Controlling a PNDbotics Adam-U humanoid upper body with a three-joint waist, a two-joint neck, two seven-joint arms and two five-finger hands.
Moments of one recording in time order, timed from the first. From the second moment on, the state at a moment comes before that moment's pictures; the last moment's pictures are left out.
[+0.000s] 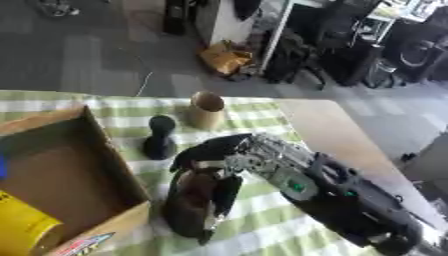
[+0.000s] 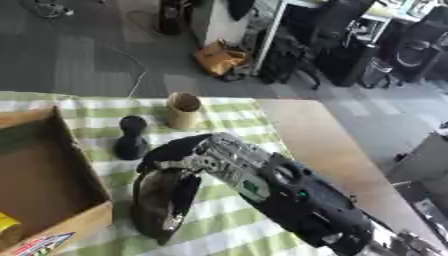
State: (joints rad) left arm -0.63 -0.01 -0.22 -1.99 -0.19 -0.43 0.37; right arm -0.50 -0.89 0.22 -1.80 0.70 0.08 0.78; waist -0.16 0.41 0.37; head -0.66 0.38
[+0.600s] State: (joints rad) left arm -0.64 -0.01 -0.22 -1.99 -0.18 -0.43 0.38; right arm -0.51 -0.88 0.22 -1.78 0.70 0.08 0.75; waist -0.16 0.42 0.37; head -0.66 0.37
